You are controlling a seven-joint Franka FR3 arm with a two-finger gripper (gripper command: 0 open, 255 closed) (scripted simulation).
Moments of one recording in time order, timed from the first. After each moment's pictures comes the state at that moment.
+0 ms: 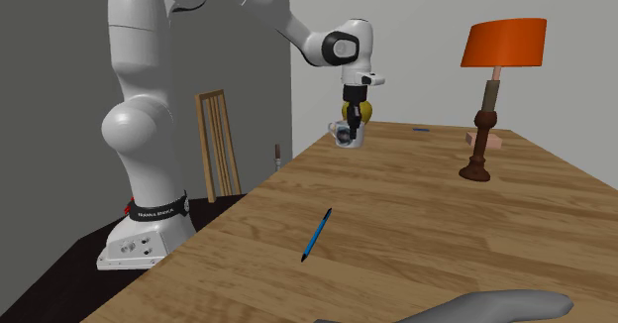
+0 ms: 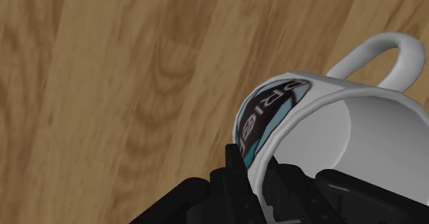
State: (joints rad) arm 0.07 0.11 0.13 -2.01 0.04 2.14 0.39
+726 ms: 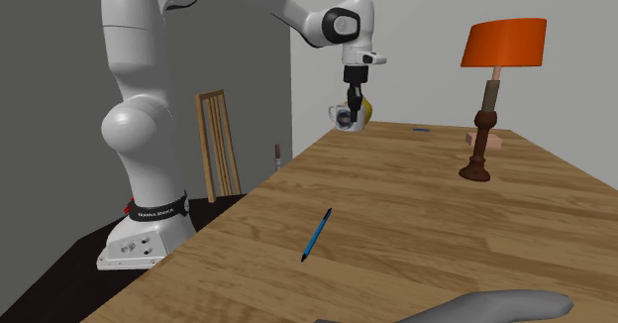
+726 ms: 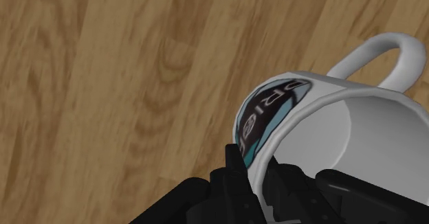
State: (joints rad) arm 0.07 0.07 0.13 -1.92 0.05 2.00 0.40
